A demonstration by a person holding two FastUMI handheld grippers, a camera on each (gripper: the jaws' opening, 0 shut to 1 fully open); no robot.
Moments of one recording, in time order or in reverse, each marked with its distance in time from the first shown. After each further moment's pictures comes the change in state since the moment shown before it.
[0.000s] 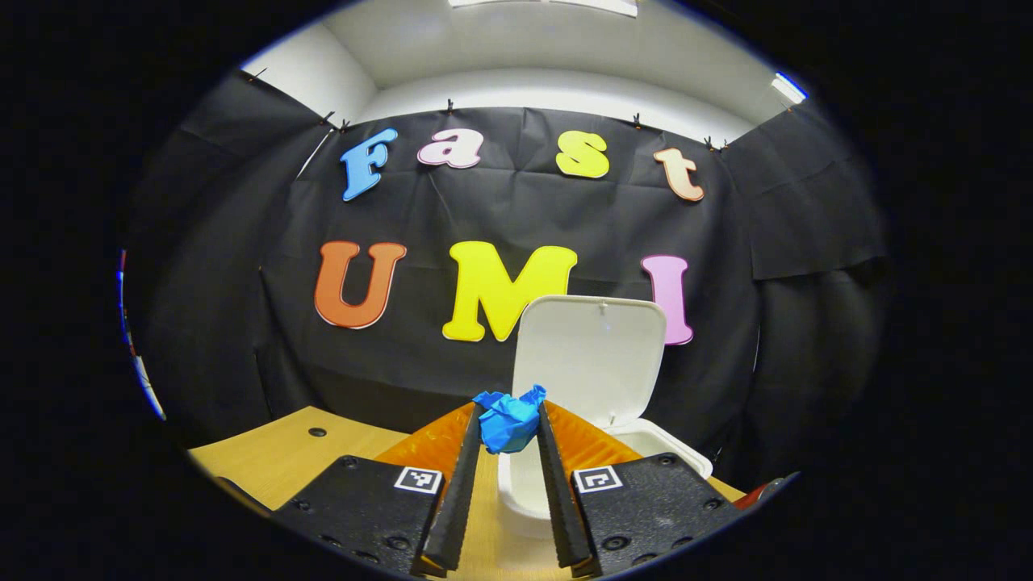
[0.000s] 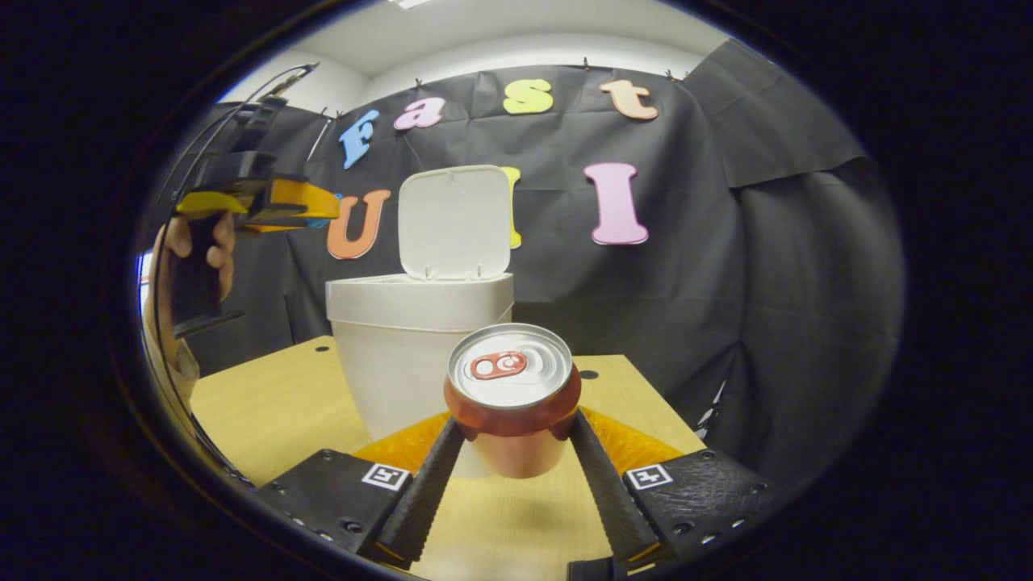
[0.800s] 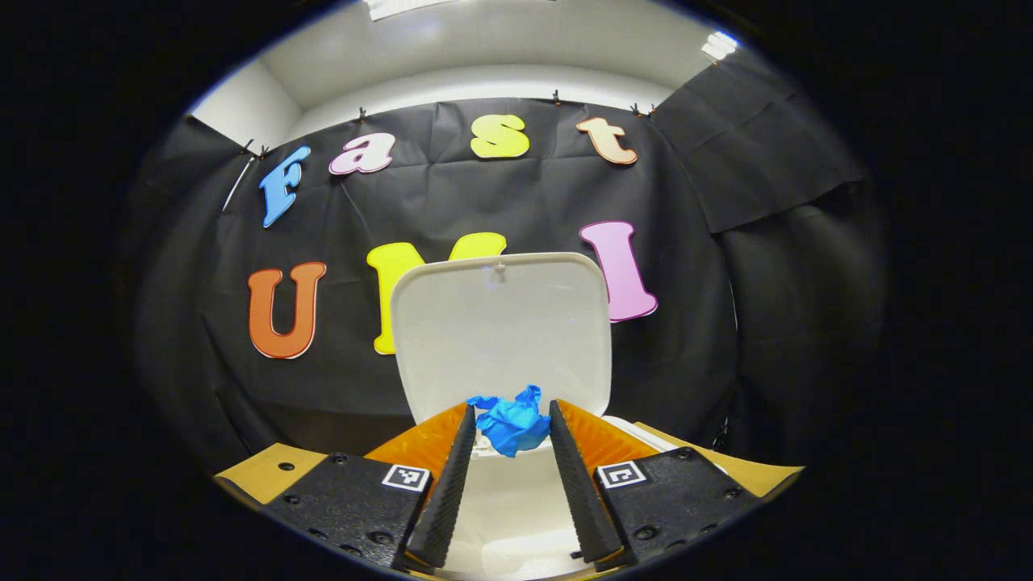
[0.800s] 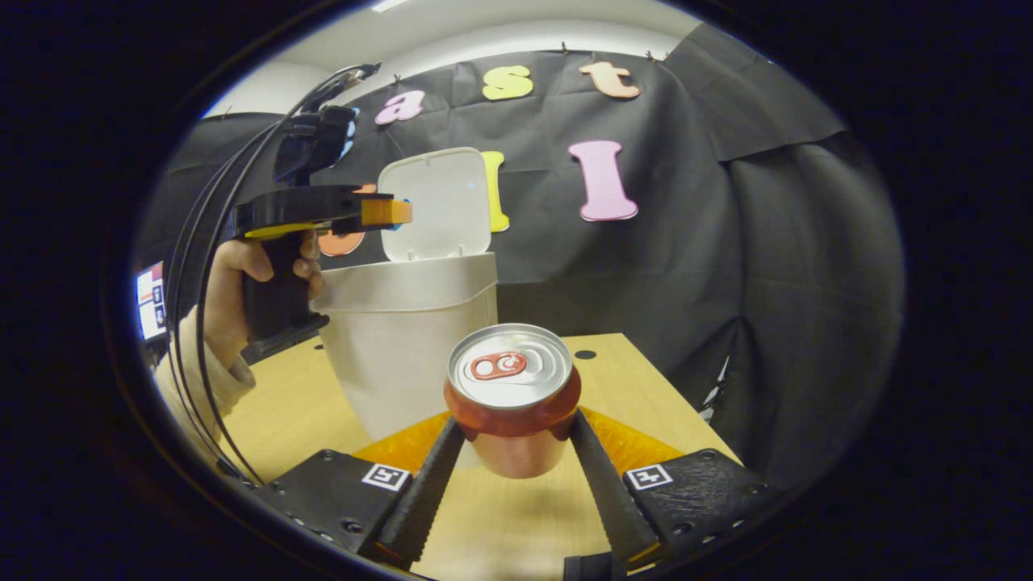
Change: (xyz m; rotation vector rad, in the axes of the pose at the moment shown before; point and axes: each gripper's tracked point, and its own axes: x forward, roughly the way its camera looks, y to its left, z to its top) left arm 0.059 -0.088 -0.046 0.184 -0.006 -0.173; right arm 0.008 -0.019 -0.023 0.054 0.065 -0.014
